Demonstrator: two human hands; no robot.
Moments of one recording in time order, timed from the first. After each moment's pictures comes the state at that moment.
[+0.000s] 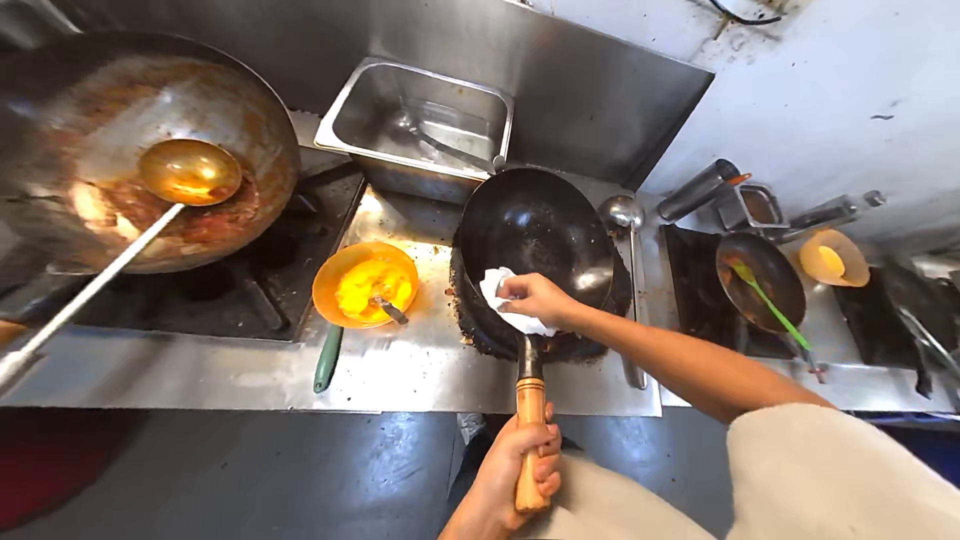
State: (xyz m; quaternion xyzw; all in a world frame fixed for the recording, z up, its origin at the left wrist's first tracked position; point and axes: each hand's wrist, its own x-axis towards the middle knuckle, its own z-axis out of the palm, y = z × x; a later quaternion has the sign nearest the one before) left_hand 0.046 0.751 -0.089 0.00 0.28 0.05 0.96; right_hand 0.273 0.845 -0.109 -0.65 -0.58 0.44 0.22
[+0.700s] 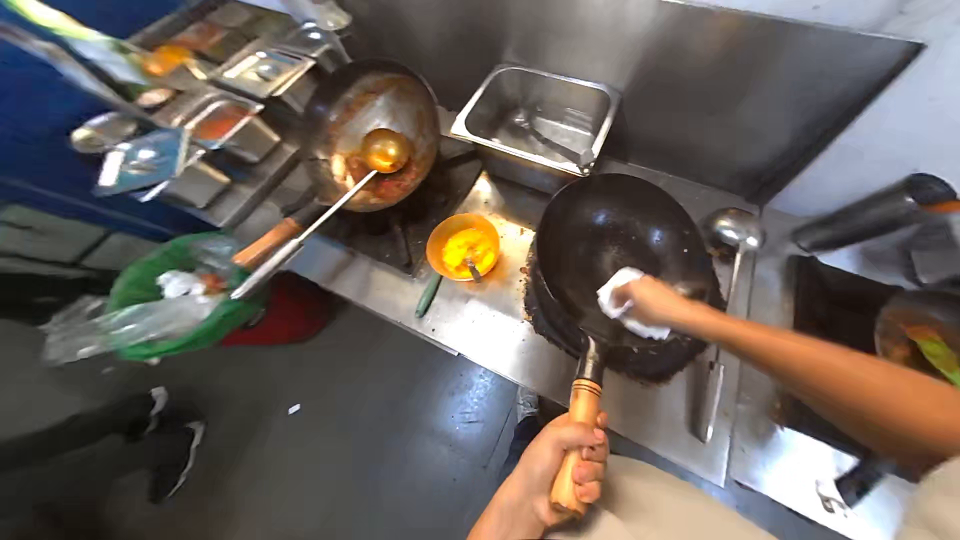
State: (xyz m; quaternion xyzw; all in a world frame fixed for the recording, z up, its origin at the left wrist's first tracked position) left_hand 0.079 0.700 -0.084 -0.04 0.24 0.12 0.96; right_hand 0.364 0.826 -0.125 -0.61 -0.72 0.32 -0.02
